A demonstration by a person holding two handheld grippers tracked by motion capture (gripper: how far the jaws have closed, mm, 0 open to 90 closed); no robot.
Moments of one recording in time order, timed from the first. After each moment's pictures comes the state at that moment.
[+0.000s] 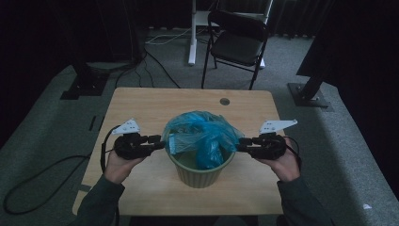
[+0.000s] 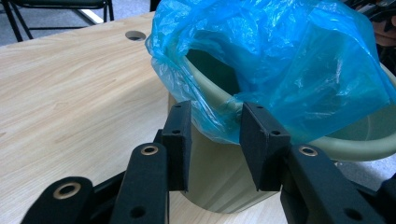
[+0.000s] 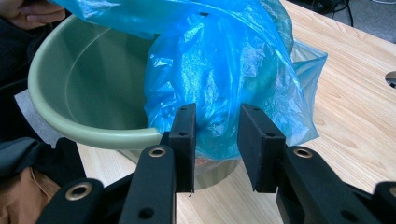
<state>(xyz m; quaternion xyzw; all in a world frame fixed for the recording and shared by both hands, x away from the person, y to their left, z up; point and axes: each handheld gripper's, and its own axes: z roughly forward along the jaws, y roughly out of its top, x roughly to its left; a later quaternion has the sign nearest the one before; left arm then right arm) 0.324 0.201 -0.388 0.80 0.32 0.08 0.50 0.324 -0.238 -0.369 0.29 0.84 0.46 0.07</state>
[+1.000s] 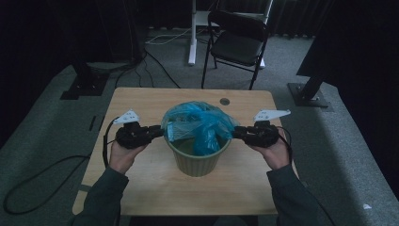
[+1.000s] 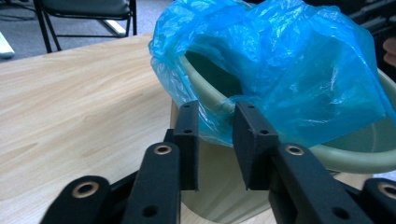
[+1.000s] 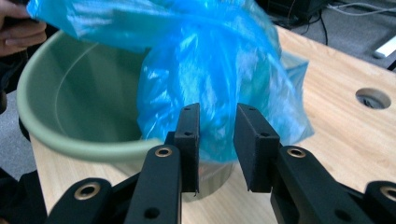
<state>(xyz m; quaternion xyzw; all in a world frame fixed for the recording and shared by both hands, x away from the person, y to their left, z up) 0.353 0.202 -0.390 0.78 0.35 0.10 0.51 0.360 -0.225 -0.367 0.31 0.82 0.47 0.11</state>
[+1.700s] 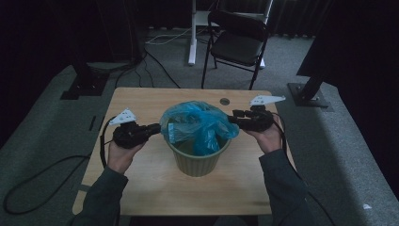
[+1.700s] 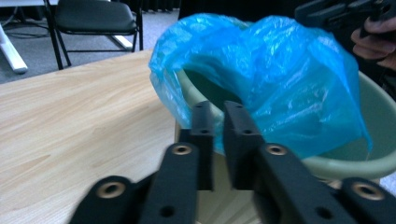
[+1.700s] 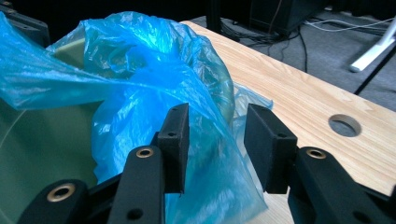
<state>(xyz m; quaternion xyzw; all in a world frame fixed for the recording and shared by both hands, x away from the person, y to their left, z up) 0.348 0.207 -0.380 0.76 0.35 0.12 0.53 0.402 -0.214 -0.359 0.33 0.80 0.48 0.13</state>
